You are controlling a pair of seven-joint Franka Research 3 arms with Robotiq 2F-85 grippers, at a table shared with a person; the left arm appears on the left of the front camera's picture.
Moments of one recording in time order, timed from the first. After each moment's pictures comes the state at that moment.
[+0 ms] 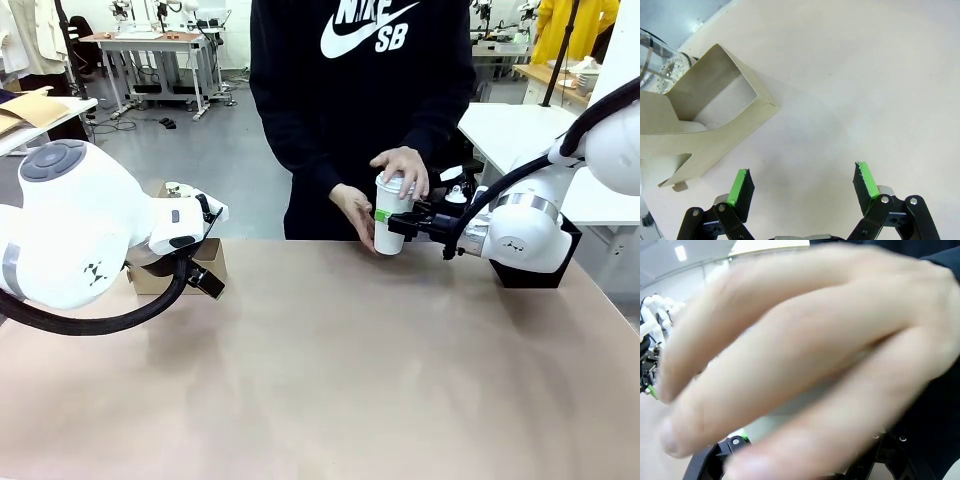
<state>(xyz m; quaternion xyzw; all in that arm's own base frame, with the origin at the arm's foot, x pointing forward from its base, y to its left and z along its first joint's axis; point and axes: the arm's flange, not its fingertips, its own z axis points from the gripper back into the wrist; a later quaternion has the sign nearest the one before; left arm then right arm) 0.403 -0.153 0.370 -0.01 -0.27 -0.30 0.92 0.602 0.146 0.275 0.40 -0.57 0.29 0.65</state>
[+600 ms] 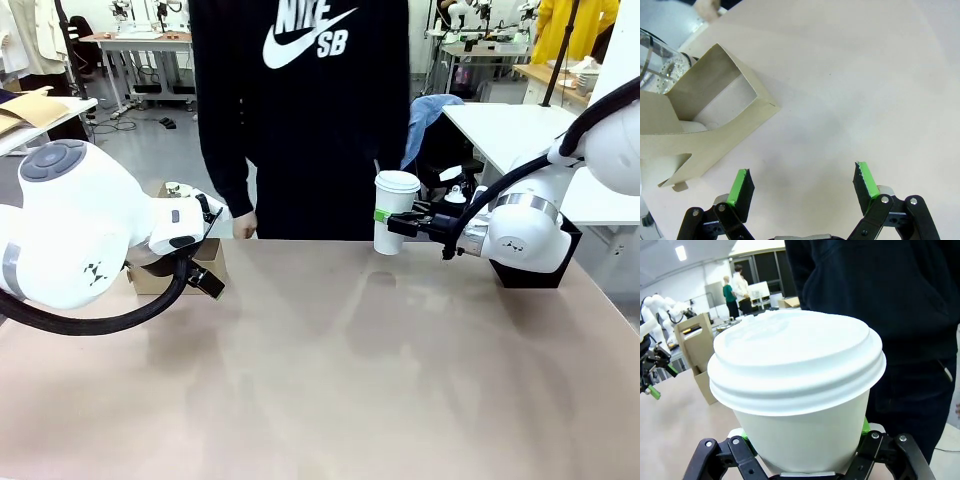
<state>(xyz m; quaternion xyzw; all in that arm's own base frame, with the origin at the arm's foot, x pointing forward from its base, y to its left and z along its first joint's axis) 0.403 -0.153 0.370 -0.01 -0.27 -0.30 0.92 0.602 0.147 0.275 0.40 -0.57 0.29 0.65</state>
